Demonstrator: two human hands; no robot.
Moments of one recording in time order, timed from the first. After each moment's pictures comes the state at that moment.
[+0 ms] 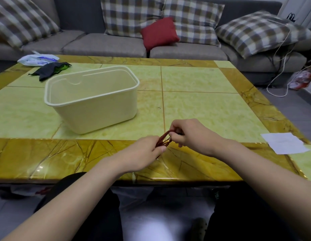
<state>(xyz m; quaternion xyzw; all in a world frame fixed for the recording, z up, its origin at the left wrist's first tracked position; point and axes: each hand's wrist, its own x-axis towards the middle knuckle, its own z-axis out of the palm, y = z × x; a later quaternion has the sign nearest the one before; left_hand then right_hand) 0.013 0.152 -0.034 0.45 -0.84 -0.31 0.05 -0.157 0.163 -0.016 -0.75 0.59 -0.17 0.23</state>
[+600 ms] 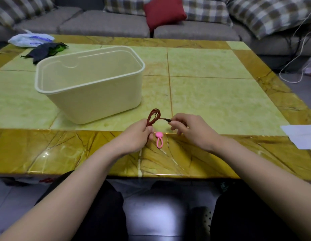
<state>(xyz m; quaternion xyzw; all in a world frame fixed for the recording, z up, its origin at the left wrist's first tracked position) 0.030 0.112 -0.061 0.53 -0.72 -0.42 0.15 -0.152 0.129 -0.069 -0.71 0.61 -0.23 0.27</state>
